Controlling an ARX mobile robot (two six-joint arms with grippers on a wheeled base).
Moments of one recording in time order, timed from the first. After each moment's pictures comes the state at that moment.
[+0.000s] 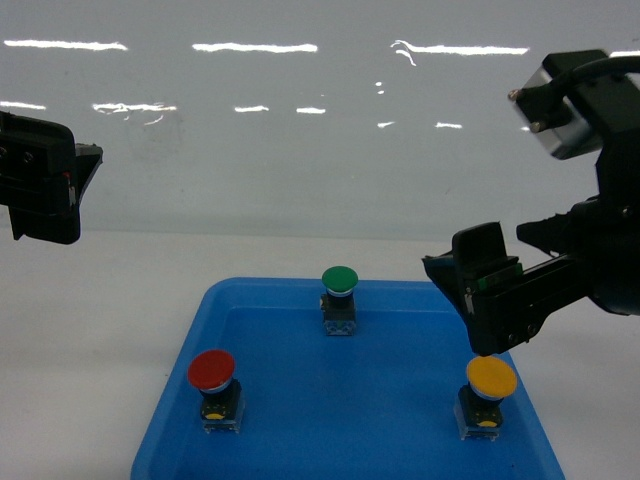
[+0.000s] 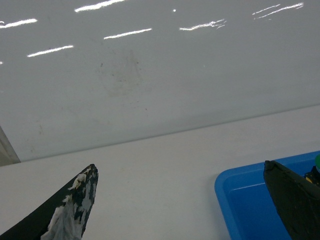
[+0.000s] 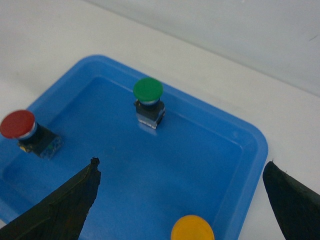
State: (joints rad) left arm -0.10 1.41 0.48 0.73 -0.05 0.17; right arm 0.31 1.62 0.70 0.40 -0.20 -0.10
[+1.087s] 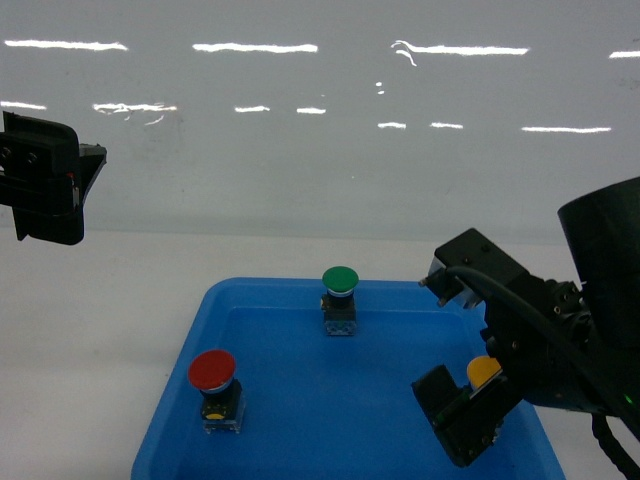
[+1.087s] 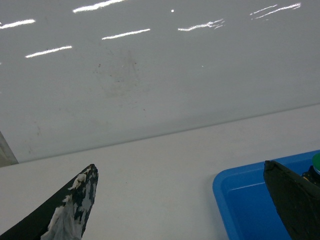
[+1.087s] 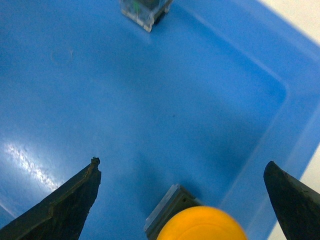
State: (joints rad) left arm -0.10 1.41 0.48 0.73 -0.05 0.17; right arm 0.30 2.00 0.81 0.38 -0.17 -0.32
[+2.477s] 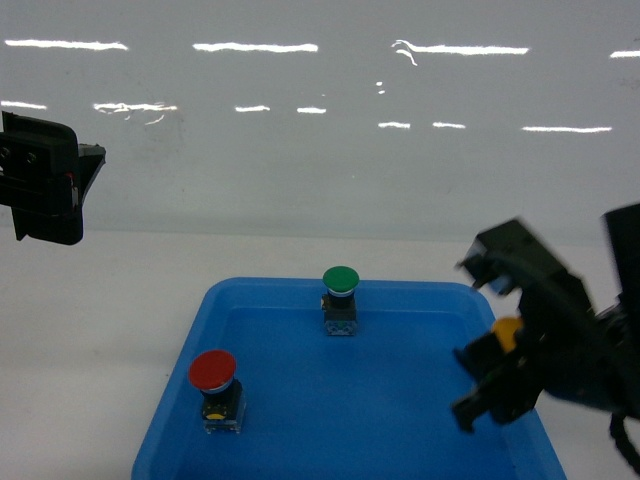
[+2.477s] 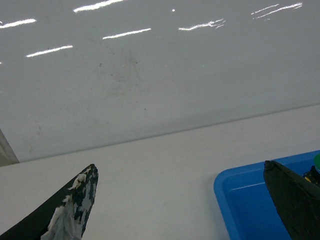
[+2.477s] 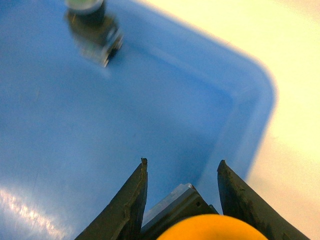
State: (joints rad) left arm -0.10 1.41 0.48 0.73 -0.05 0.17; right arm 0.25 1.96 0.73 0.57 -0.14 -0.20
